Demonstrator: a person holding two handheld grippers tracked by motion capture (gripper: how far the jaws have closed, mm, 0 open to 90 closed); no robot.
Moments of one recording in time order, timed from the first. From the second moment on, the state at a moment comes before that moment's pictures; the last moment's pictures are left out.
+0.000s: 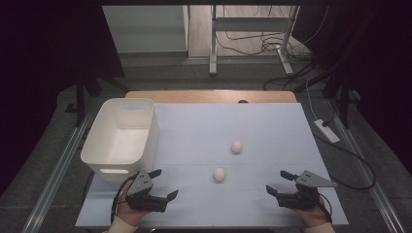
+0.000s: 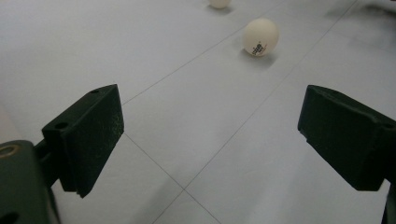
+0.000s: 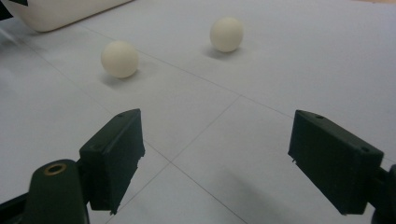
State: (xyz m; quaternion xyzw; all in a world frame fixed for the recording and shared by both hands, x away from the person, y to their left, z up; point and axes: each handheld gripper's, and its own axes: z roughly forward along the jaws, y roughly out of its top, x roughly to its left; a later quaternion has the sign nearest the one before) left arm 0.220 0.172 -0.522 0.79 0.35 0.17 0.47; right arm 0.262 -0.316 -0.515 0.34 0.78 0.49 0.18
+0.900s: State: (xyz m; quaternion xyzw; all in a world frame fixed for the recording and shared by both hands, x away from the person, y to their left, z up) left arm 0.224 0.150 -0.504 0.81 0.34 0.16 0.46; right arm 0.260 -0.316 -0.517 0.34 0.79 0.48 0.18
